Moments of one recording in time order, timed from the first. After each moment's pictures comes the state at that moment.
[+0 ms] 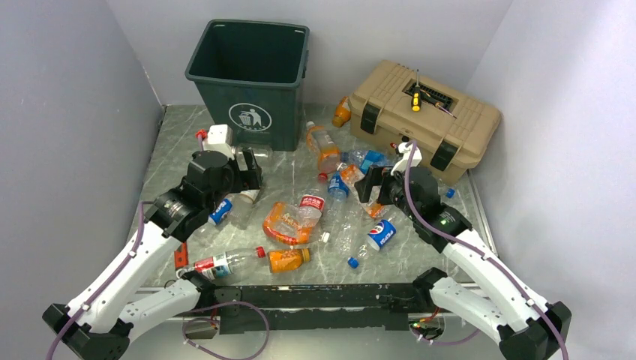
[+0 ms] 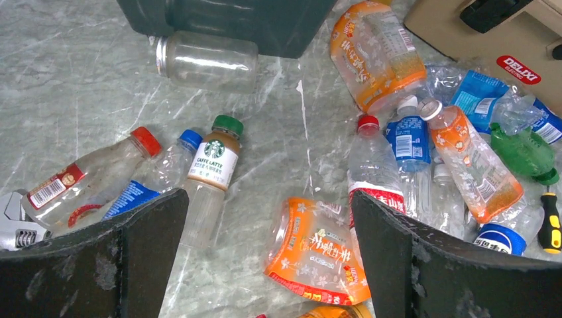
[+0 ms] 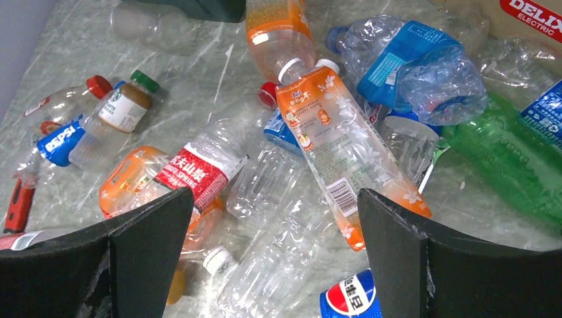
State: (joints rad) left arm -0.59 0.90 1.04 -0.59 -0.37 -0.45; right arm 0.55 0.82 0.75 -0.32 0.12 0.41
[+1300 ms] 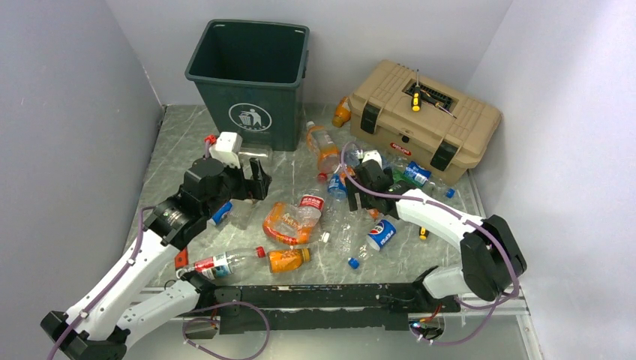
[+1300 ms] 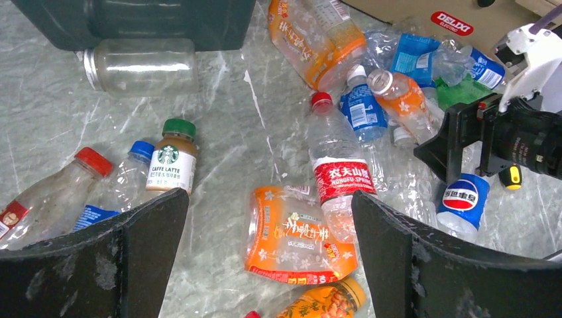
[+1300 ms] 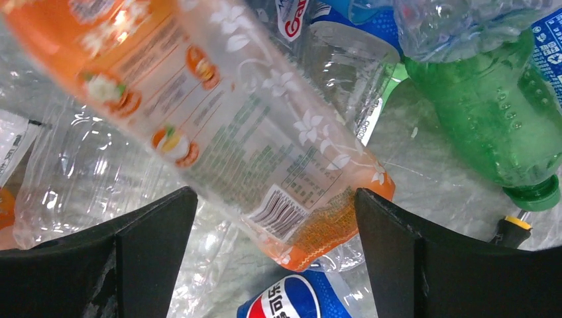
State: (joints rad) left arm -0.59 0.84 0.95 -0.50 -0.17 -0.35; right arm 0.60 1.36 0.82 -0.39 0.34 0.31
